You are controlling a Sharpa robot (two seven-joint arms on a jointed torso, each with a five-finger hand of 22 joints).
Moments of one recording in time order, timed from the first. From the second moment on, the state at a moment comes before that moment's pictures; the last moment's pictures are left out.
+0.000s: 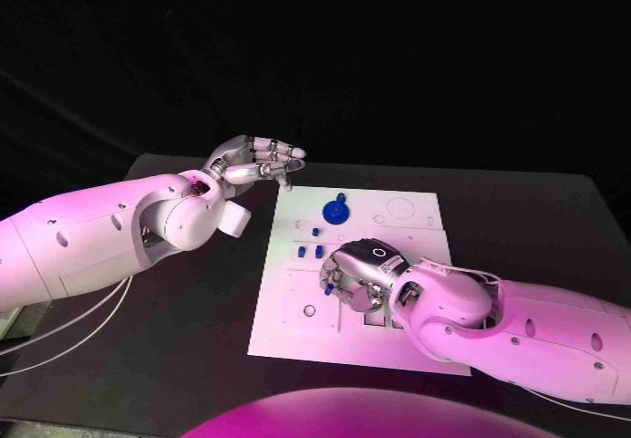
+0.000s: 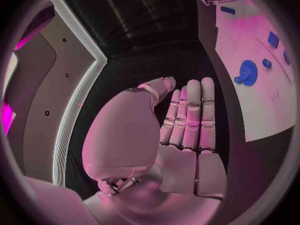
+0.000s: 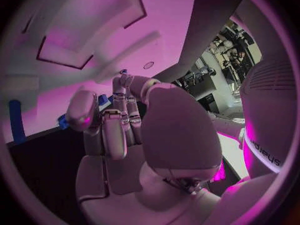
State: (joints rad) left arm 1.17 -0.90 0.01 1.52 -0.20 -0.15 0.31; left_hand 1.44 -0.20 0.51 0.05 0.26 0.86 0.21 0.32 0.17 0.93 0.14 0.44 0.08 0.99 0.06 1.13 0.31 0.17 0.86 0.16 0.93 0.58; right arm 1.07 -0.70 -0.17 1.76 -1.72 -0.35 -0.26; right_hand 1.43 -0.21 0.67 0.04 0.11 1.11 0.11 0.24 0.47 1.29 0.07 0.15 0.15 1.47 -0.03 1.44 1.31 0.12 1.37 0.07 1.06 1.26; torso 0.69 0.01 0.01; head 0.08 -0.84
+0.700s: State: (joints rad) left arm 1.17 -0.90 0.01 1.52 -0.20 -0.15 0.31; left_hand 1.44 -0.20 0.51 0.05 0.26 0.86 0.21 0.32 0.17 0.92 0.14 0.44 0.08 0.99 0.06 1.13 0.31 0.17 0.86 0.16 0.93 0.58; right arm 1.07 -0.69 -0.17 1.75 -1.74 -0.34 -0.27; right_hand 1.42 -0.21 0.67 0.04 0.11 1.11 0.11 0.24 0.47 1.29 0.07 0.15 0.15 1.47 -0.03 1.44 1.31 0.12 1.37 0.07 1.06 1.26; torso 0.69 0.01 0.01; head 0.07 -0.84
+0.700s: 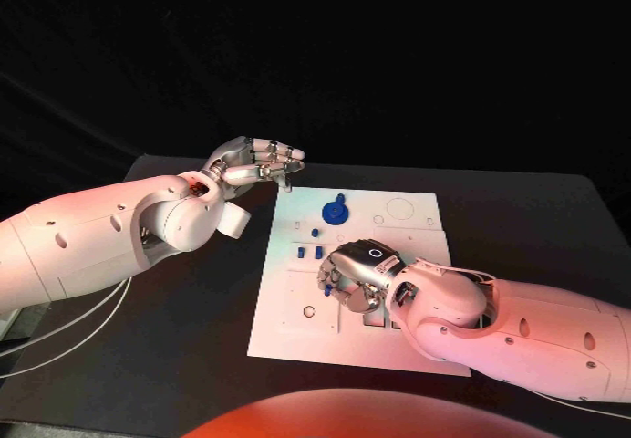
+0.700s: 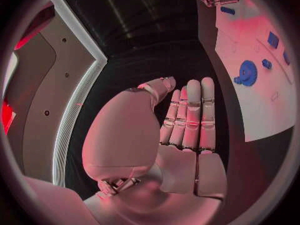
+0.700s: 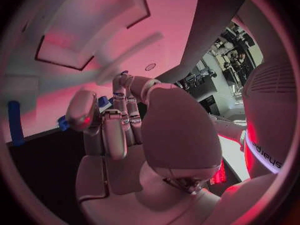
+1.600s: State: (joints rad) left arm 1.17 -0.91 0.01 1.51 -0.20 -0.15 0.30; left_hand 1.44 -0.20 0.51 0.05 0.26 0.85 0.21 0.32 0.17 0.91 0.14 0.44 0.08 0.99 0.06 1.13 0.31 0.17 0.86 0.16 0.93 0.58; right arm 1.06 -0.72 -0.17 1.77 -1.73 -0.35 -0.29; right_hand 1.31 -0.28 0.57 0.07 0.14 0.97 0.13 0.16 0.46 1.23 0.07 0.10 0.15 1.47 -0.02 1.44 1.31 0.12 1.35 0.09 0.99 1.23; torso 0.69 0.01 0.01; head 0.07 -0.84
